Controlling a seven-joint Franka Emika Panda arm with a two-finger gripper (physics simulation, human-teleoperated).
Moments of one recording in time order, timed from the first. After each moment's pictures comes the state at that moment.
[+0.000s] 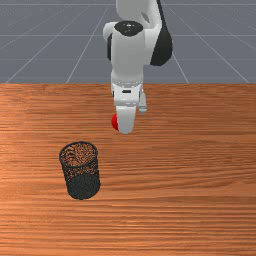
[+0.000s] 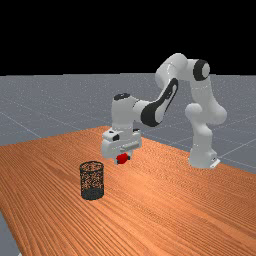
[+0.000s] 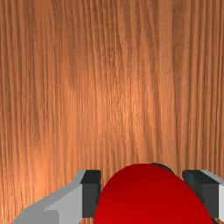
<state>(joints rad) 0.01 0.42 -0.02 -1.81 -0.03 2.19 -0.76</state>
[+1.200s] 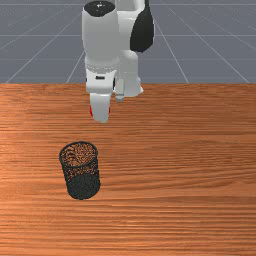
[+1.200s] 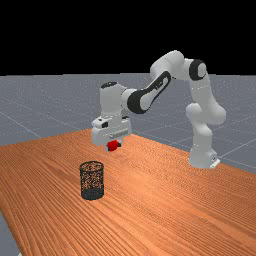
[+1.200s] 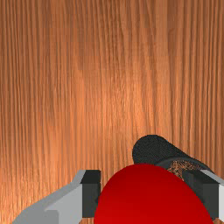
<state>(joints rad) -0.06 0.41 -0.04 -1.70 -0.02 2.03 -0.87</state>
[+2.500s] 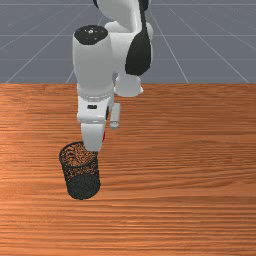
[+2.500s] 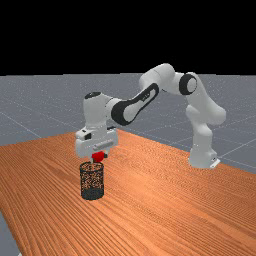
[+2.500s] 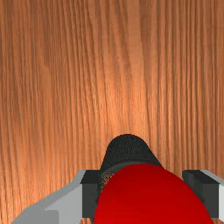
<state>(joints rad) -0.07 0.70 -0.04 -1.33 0.00 1.95 -0.86</state>
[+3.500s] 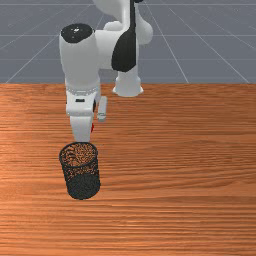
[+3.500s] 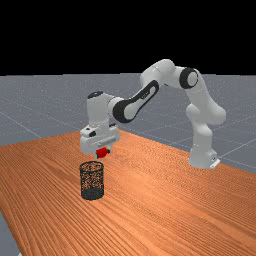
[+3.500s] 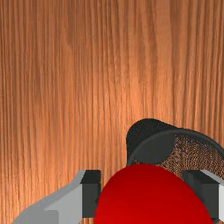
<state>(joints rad) -0.12 0.58 -0.06 -1.52 -0.02 1.99 -0.95</state>
